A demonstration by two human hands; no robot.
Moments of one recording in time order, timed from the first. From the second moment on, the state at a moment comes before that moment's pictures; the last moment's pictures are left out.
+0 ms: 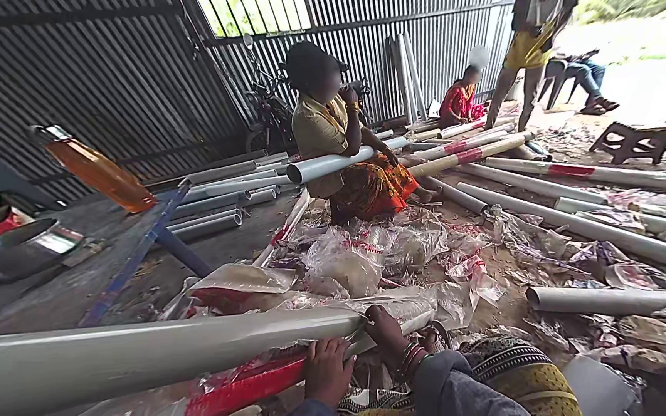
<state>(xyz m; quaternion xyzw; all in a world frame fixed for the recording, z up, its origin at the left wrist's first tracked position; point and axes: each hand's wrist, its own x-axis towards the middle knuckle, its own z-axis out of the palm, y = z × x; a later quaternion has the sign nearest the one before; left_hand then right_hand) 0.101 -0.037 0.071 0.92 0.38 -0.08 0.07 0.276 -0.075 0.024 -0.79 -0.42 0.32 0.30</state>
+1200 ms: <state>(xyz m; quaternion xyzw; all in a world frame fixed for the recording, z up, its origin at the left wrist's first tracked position) 0.103 -0.037 0.069 0.92 0.39 -0.06 0.07 0.286 -0.067 0.025 -0.80 -0.40 0.34 0.29</state>
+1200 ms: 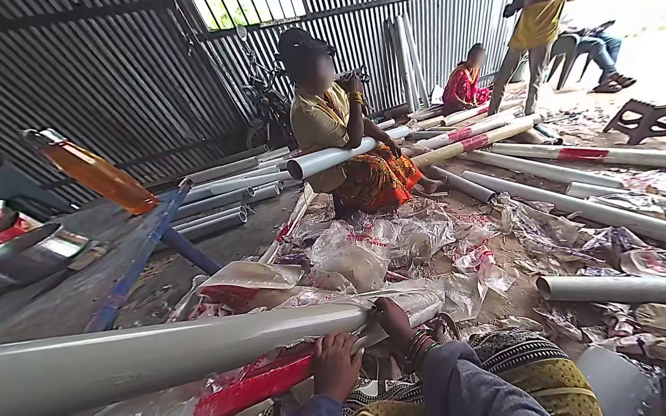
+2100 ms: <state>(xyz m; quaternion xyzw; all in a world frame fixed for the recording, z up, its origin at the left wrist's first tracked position) 0.102 -0.034 0.057 0.92 0.38 0.03 0.05 0.291 -0.058 0.017 -0.81 -0.38 0.33 0.30</state>
